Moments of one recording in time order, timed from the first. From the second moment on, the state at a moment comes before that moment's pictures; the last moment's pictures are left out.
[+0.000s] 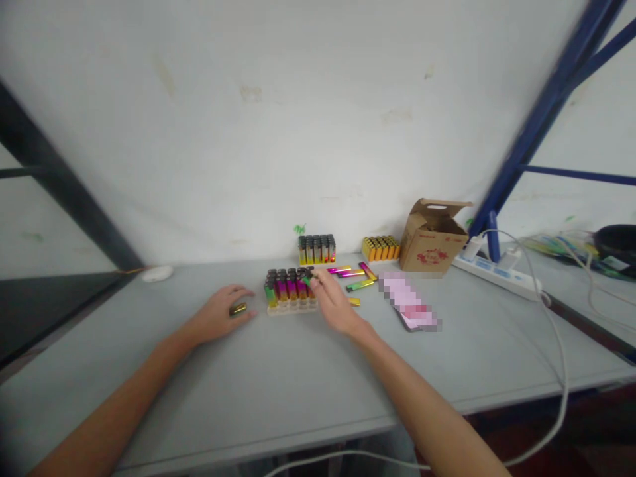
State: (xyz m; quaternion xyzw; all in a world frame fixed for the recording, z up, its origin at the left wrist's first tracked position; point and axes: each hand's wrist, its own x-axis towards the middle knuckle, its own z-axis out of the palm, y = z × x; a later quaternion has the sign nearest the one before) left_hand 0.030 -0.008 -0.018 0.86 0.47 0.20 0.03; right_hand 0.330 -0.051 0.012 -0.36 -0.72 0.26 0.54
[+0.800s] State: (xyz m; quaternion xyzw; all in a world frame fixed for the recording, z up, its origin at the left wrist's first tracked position) left_hand 0.028 -0.007 -0.013 0.86 0.49 0.17 0.05; right_hand 0.301 -0.042 -0.017 -0.42 -0.78 0.15 0.43
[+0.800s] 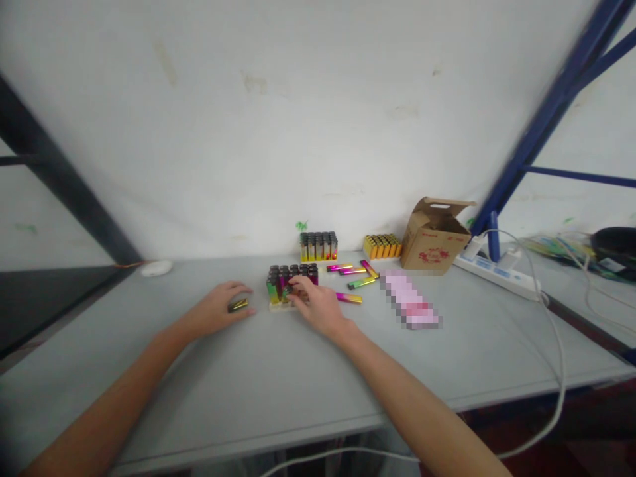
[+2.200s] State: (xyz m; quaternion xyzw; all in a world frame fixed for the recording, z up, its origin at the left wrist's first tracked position) left_hand 0.020 -0.006 -0.015 0.86 0.45 0.24 0.04; right_hand 0.419 0.005 -0.011 -0.56 -0.80 0.12 0.21
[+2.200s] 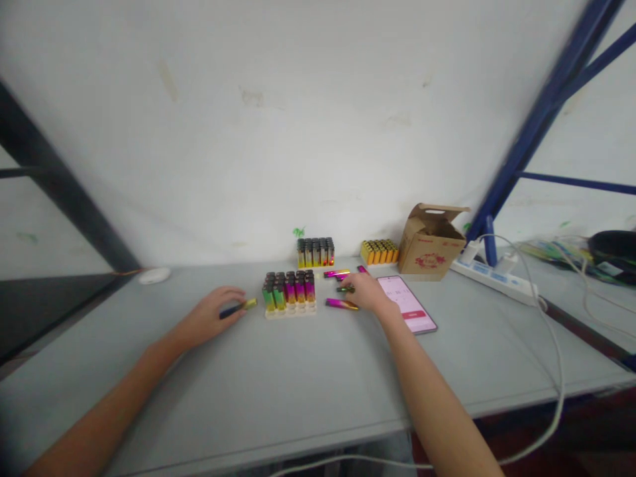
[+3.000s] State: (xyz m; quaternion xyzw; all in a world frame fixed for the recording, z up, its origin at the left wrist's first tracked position) left_hand 0.018 -0.005 -0.004 0.82 0.50 0.26 0.04; right_hand 0.404 -0.021 0.046 -0.33 -0.41 0.58 0.62
